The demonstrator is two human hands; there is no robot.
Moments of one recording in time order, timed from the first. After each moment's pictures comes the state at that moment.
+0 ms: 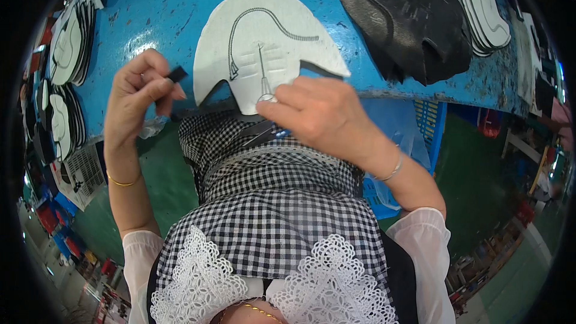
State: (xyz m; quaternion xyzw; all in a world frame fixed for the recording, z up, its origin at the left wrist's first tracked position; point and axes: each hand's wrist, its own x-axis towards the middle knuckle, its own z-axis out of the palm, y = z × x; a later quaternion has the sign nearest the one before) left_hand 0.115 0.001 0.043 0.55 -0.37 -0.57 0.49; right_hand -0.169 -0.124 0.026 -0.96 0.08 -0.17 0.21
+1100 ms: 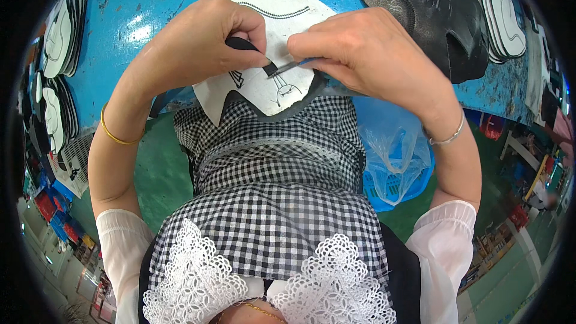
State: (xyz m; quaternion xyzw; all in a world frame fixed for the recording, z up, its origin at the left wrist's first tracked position) left_hand 0.058 -0.087 0.040 0.63 -0.66 -0.38 0.17; right_hand -0.158 -0.206 0.040 -0.96 0.02 -0.05 0.26
